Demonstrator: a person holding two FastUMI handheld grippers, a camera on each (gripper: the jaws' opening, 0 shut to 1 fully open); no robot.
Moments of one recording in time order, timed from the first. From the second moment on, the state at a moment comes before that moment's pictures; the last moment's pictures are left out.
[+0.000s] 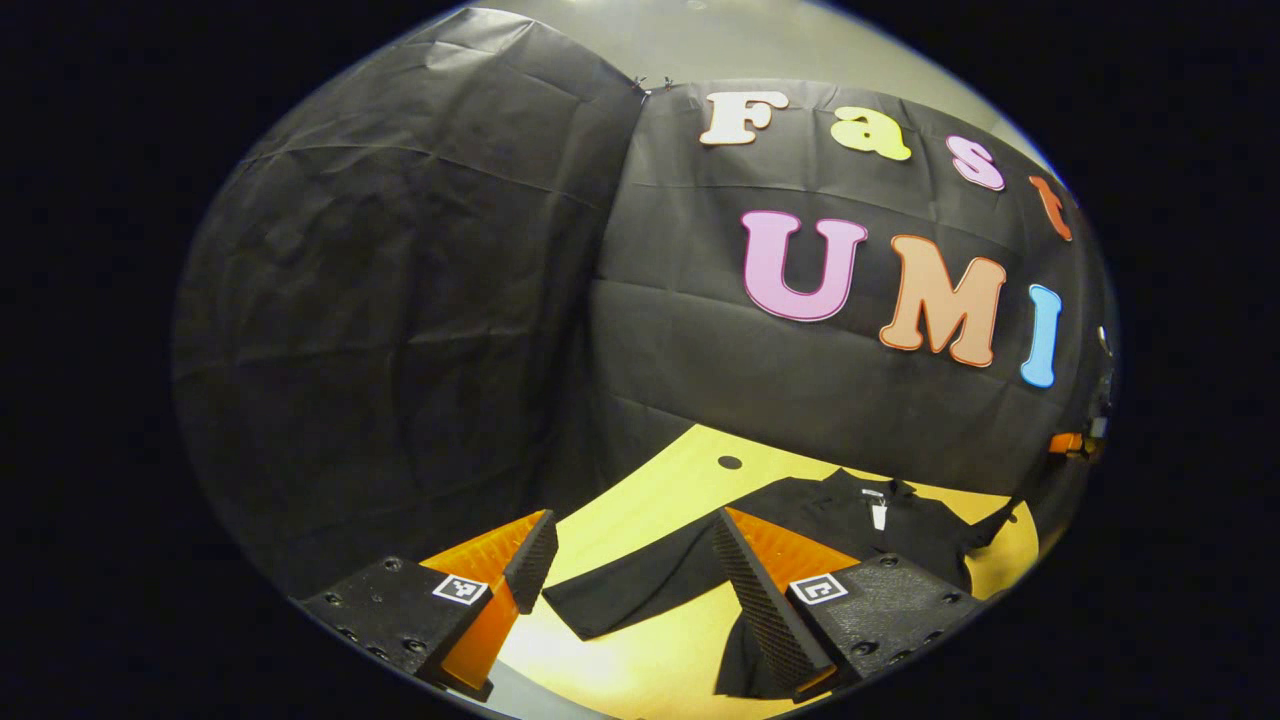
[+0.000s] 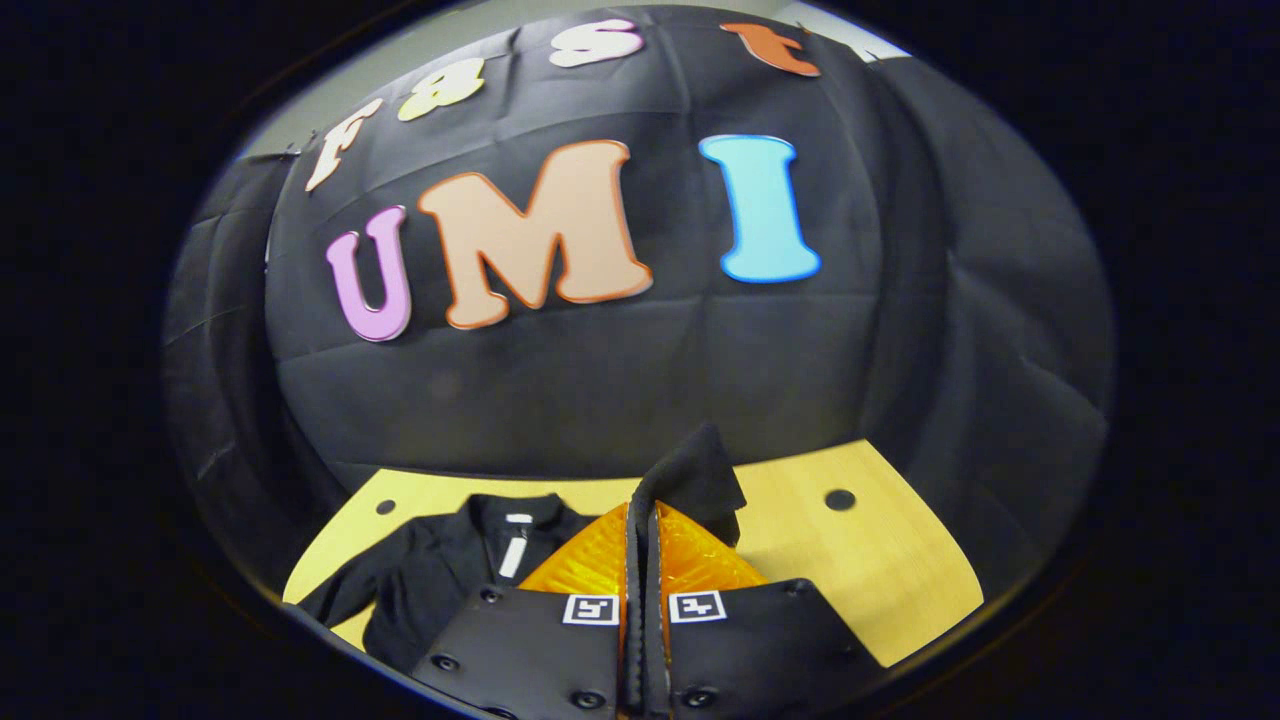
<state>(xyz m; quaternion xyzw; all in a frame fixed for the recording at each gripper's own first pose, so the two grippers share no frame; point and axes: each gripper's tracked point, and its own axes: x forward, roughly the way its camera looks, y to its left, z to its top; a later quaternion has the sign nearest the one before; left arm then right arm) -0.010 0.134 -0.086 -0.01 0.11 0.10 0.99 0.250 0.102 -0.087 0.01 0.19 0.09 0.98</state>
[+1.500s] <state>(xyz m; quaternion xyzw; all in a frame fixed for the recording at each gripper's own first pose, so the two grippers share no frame) -0.011 0.263 -0.104 0.00 0.15 0.19 0.97 0.268 0.485 -0.248 -0.14 0.28 0.31 0.90</state>
